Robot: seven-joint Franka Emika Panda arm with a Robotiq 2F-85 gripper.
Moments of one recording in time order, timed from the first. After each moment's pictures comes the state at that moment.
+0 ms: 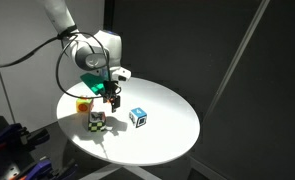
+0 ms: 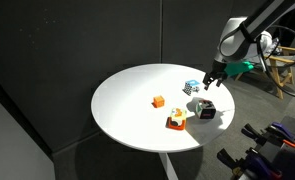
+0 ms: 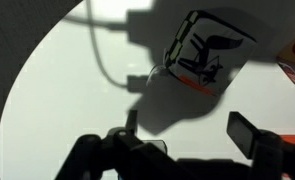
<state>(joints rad) -0.13 0.19 -0.04 -2.45 0.07 2.72 0.00</state>
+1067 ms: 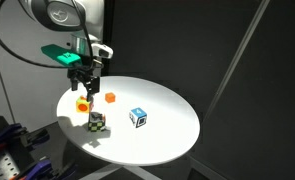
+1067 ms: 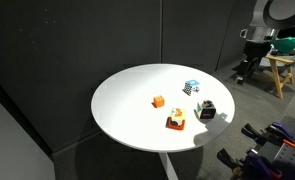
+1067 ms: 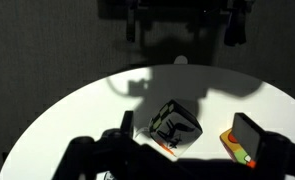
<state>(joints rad) -0.12 -0.34 -0.08 -2.69 -0.01 2.26 -0.20</state>
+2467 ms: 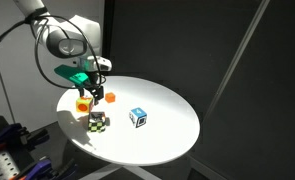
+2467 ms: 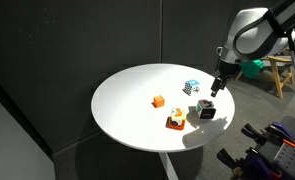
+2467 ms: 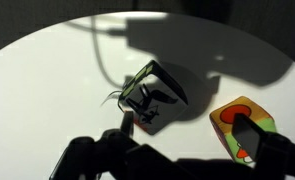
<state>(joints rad) 0.02 -0.03 -0.07 -2.65 0.10 2.66 -0.24</state>
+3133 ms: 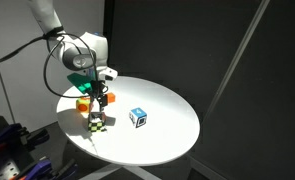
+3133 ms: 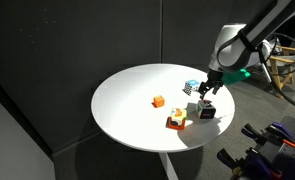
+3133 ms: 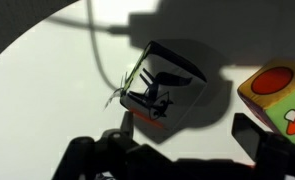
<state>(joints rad) 0.01 0.19 -0.06 -2.53 0.10 2.76 0.02</state>
